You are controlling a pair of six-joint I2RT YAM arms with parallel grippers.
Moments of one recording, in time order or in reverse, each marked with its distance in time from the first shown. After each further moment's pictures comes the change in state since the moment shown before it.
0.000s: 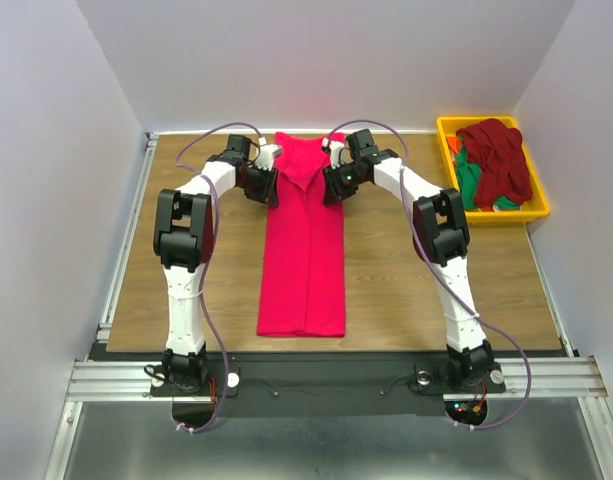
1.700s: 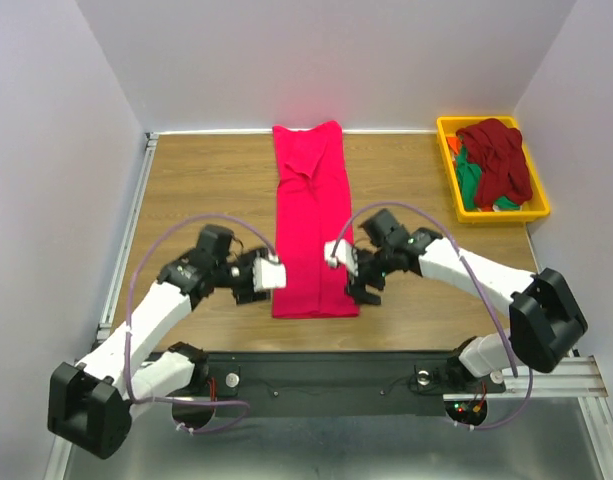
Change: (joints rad) left arm -0.163 -1.254 -0.992 -0.034 0.101 0.845; right arm 0.223 -0.991 -1.063 0.011 -0.037 -0.589
